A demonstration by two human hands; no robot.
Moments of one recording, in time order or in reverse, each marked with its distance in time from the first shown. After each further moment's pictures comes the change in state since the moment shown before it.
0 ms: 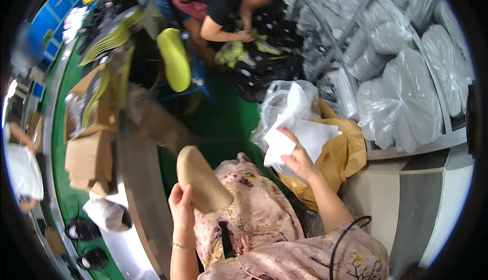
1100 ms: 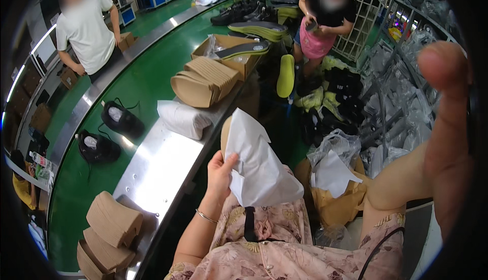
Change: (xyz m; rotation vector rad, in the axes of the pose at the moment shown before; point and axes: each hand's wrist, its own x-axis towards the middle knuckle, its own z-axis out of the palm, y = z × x) left_hand -0.149 0.025 -0.091 -0.392 0.137 0.316; right_hand -0.008 -0.458 -0.038 0.190 0.107 -1.410
